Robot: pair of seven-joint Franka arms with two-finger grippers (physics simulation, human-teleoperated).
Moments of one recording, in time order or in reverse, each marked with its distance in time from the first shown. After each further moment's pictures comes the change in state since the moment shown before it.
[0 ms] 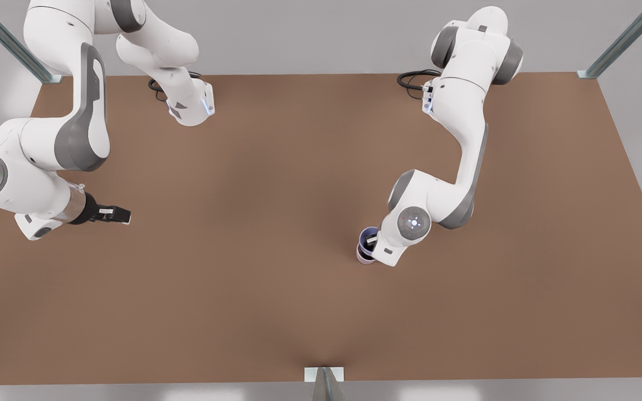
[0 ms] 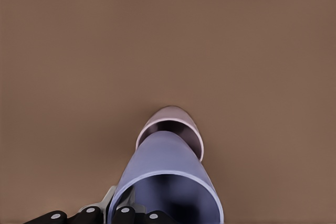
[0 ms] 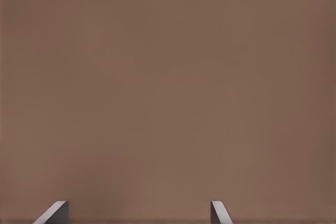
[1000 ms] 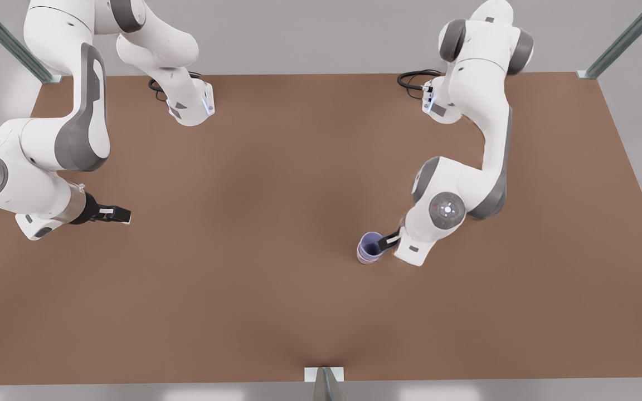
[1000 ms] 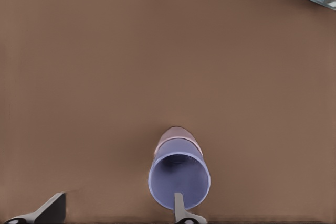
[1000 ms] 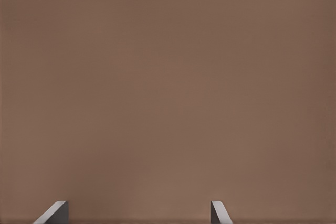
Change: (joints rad) left arm 0.027 -0.129 0.084 0.067 0.004 -0.097 0.025; right arm 0.000 0.000 0.000 -0.002 0.000 -0.003 -0.002
